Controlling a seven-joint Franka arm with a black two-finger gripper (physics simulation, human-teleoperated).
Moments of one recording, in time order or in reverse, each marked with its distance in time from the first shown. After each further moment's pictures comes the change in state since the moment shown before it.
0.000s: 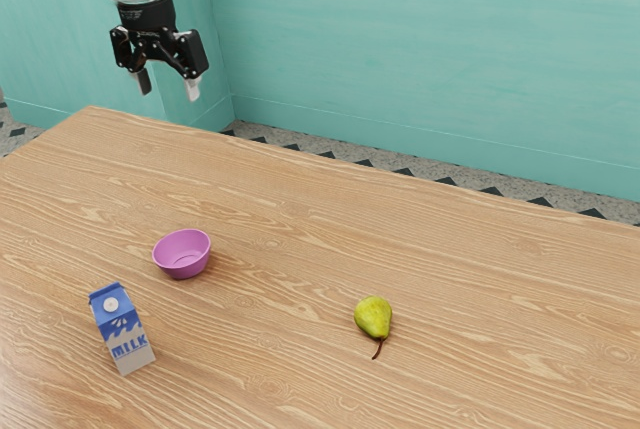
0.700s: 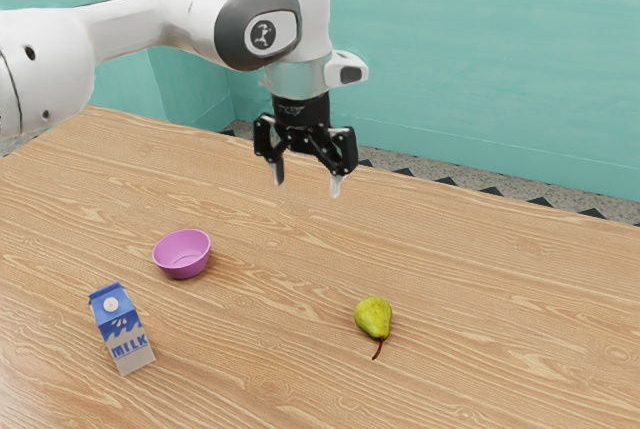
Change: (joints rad) arm -0.130 0.106 -0.276 -0.095 0.021 0.138 -0.387
